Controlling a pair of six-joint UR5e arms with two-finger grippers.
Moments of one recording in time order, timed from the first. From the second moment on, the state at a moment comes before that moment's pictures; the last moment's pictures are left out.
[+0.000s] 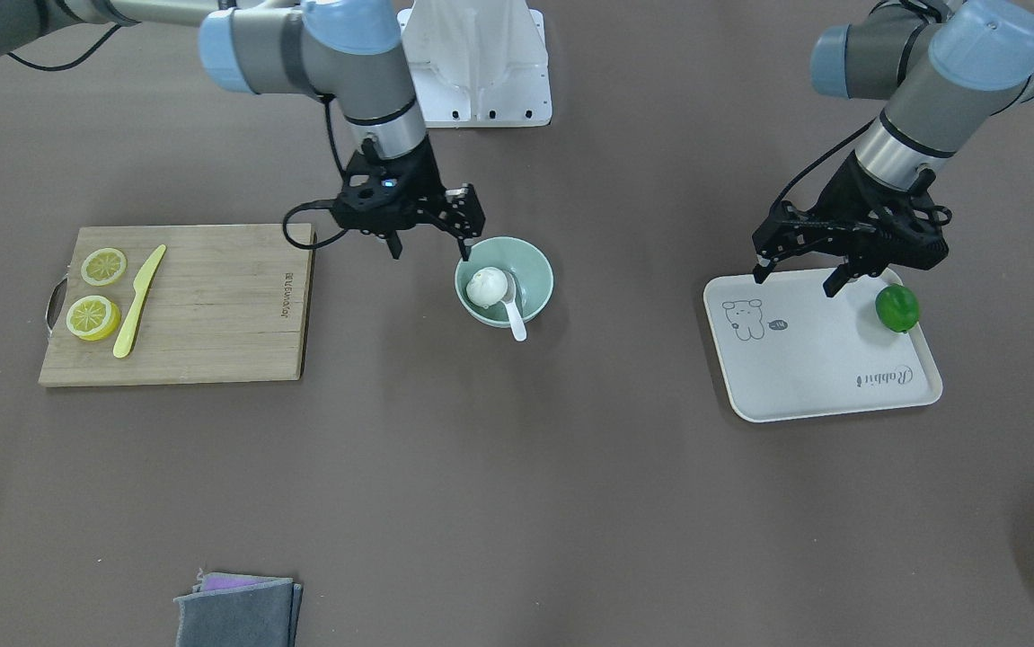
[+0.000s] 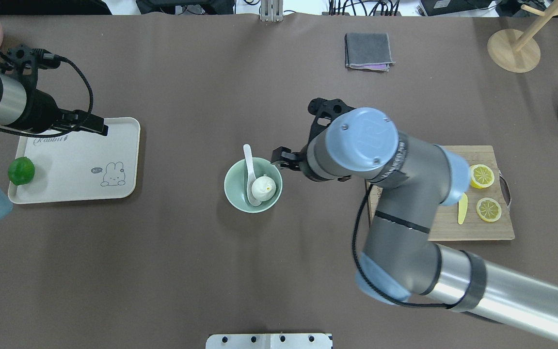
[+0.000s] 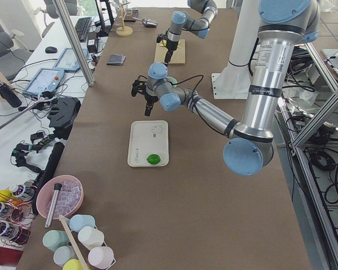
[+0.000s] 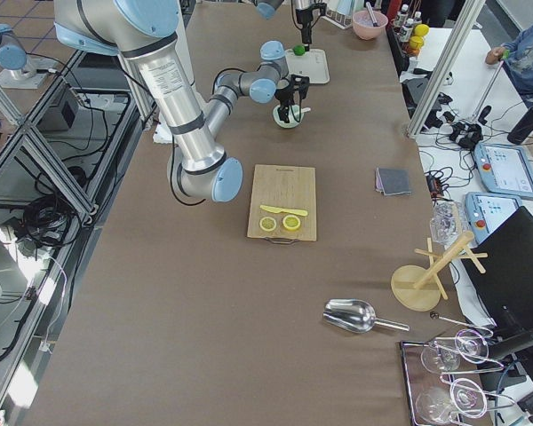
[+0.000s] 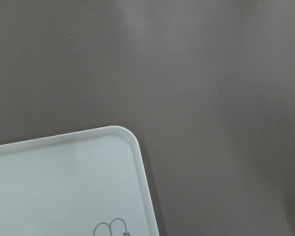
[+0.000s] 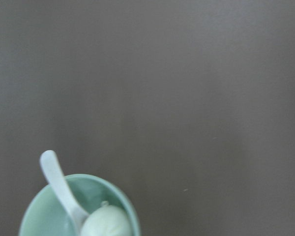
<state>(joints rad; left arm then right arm) -0.93 -1.74 -1.88 -1.99 -2.08 -0.87 0.54 -1.03 1.85 -1.45 1.77 1.42</state>
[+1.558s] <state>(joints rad) -1.54 -1.46 -1.88 -1.64 -2.45 -0.10 1.61 -1.66 1.67 -1.45 2.36 -0.17</state>
